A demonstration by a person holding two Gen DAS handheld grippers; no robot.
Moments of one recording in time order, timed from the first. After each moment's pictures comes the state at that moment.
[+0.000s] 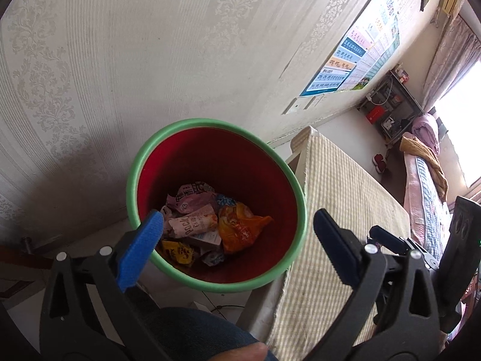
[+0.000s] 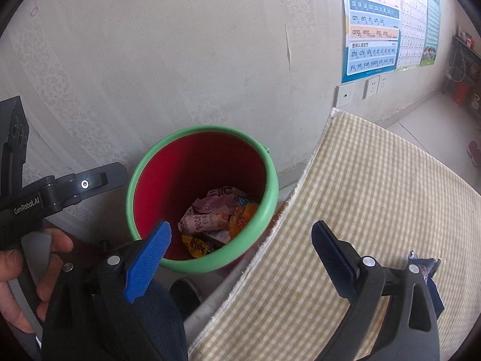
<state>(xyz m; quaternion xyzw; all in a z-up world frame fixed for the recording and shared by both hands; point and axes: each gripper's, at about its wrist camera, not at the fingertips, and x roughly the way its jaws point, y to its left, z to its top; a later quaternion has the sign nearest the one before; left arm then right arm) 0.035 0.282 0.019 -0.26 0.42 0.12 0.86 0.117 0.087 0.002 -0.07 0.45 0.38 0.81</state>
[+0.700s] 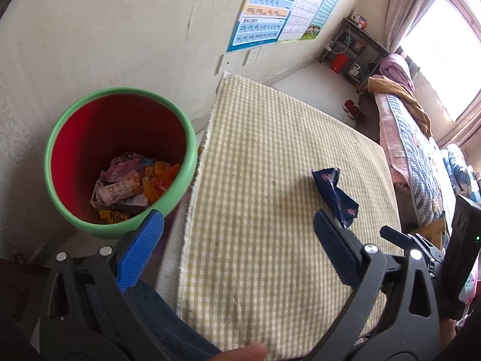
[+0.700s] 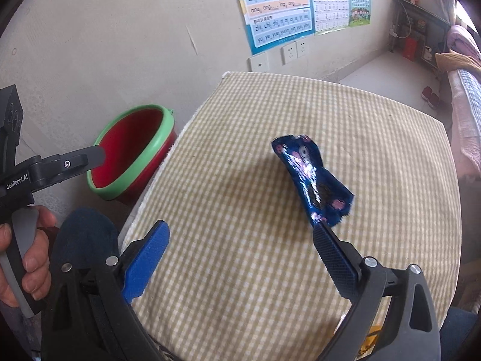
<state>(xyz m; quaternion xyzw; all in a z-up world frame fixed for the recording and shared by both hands) 0.047 0.123 0.017 -0.18 0.47 0.03 0.87 0.079 -0.107 -0.015 -0.02 0.49 0.28 0.83</state>
